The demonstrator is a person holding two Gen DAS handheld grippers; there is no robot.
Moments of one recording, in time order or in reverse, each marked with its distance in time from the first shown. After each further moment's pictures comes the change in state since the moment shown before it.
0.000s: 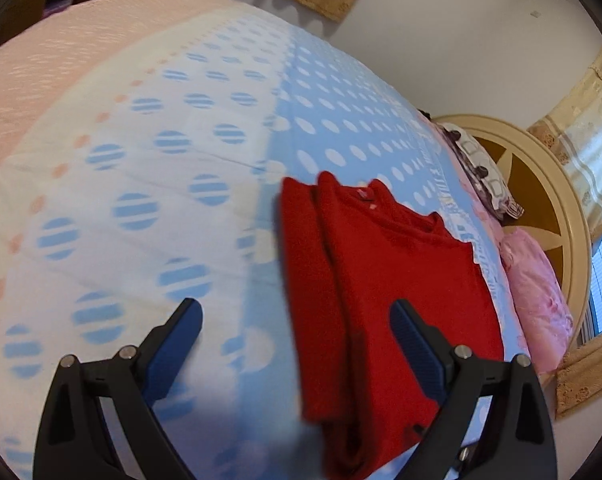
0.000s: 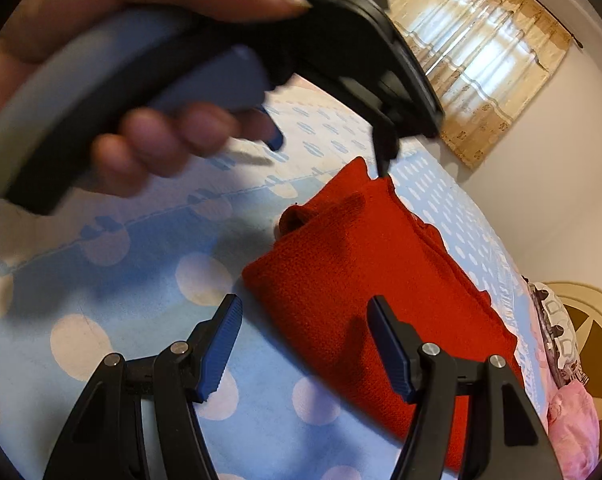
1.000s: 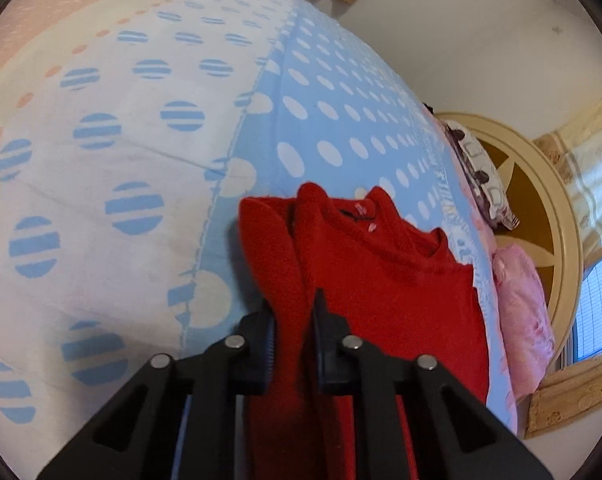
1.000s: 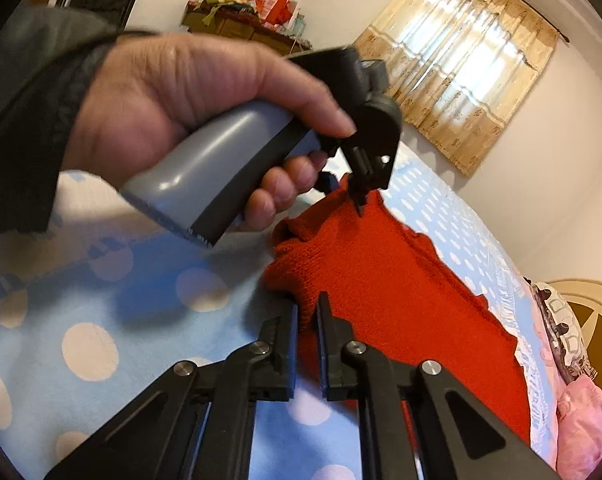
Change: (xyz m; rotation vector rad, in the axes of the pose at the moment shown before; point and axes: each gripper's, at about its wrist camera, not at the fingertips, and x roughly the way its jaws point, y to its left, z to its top) left arm 0.048 -0.004 0.031 -0.091 0.079 -0.059; right arm -0.017 -0.008 0.003 0.053 -0.074 0.009
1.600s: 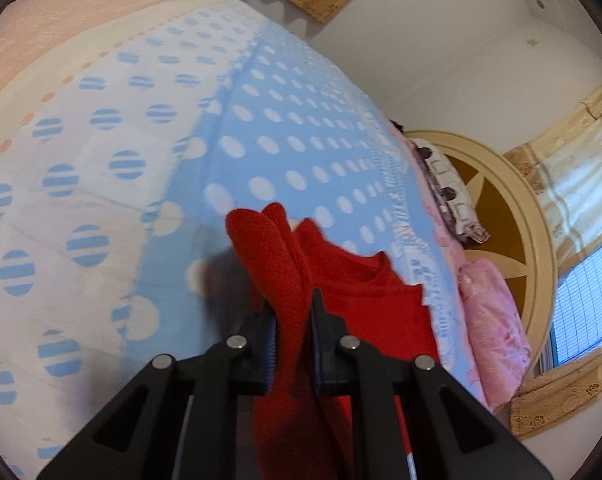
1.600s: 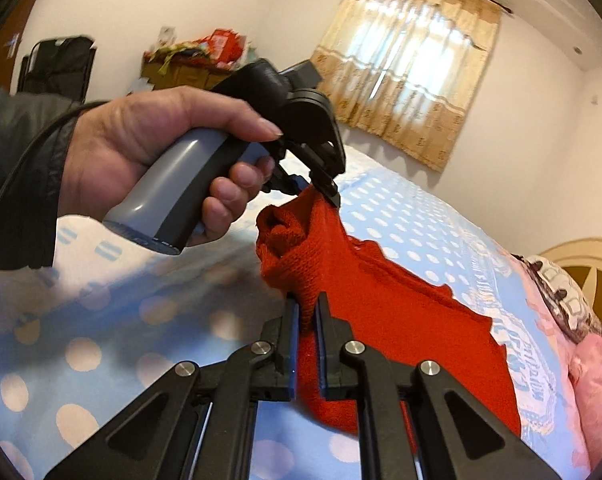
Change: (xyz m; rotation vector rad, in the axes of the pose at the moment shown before) left arm -0.021 -0.047 0.013 0.016 -0.070 -0.111; right arm -0.035 -0.055 -0.016 0.194 -0.106 -0.038
